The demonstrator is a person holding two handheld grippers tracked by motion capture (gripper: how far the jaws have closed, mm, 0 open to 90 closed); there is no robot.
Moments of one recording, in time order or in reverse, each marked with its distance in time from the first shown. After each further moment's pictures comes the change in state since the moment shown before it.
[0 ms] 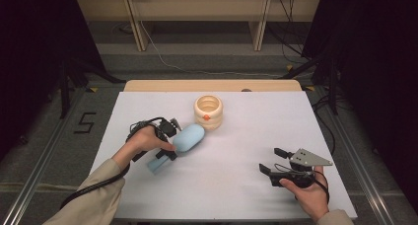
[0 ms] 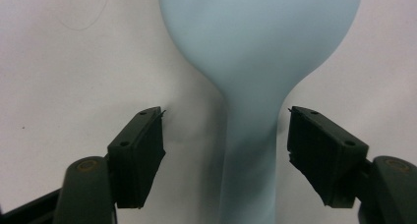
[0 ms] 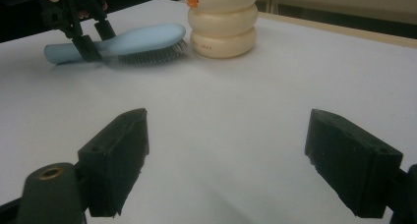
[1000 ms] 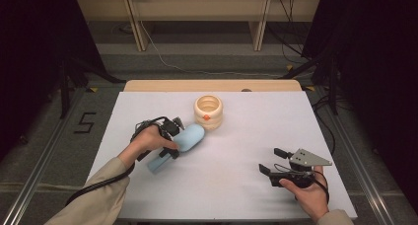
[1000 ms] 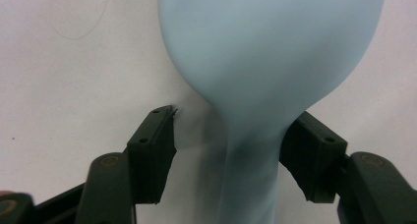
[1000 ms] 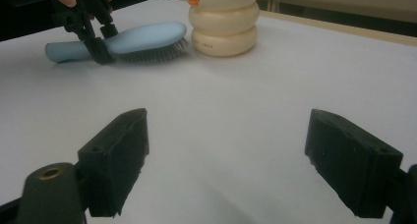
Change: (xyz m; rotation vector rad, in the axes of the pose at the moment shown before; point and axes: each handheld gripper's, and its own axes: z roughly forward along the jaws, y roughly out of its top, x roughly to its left) left arm -0.002 0.011 0.007 0.019 0.005 -0.044; right arm 0.000 -0.001 0.001 0.004 0.003 0.000
